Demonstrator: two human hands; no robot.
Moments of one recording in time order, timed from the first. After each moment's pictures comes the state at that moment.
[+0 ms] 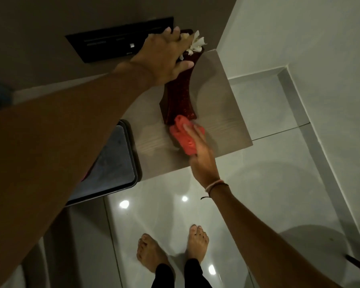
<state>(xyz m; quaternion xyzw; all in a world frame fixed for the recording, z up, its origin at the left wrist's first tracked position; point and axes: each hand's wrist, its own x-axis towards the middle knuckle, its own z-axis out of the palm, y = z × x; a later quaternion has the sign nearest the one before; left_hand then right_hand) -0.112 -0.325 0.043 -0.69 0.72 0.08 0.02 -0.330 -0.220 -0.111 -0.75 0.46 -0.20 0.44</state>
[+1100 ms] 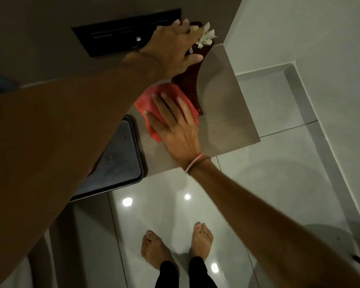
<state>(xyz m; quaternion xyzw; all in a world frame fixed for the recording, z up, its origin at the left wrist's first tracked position) -0.108 -0.324 0.037 -0.68 0.73 0.08 0.00 -0.245 -0.233 -0.082 -0.93 0.25 -0.28 0.01</state>
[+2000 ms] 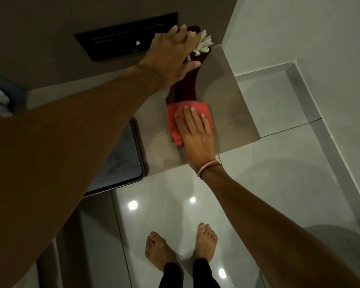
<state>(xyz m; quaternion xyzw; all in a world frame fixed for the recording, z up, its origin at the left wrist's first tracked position) -0.125 -0.308 0.039 -0.69 0.72 0.07 0.01 -0.292 -0.229 -0.106 -0.90 0.42 -0.03 0.07</state>
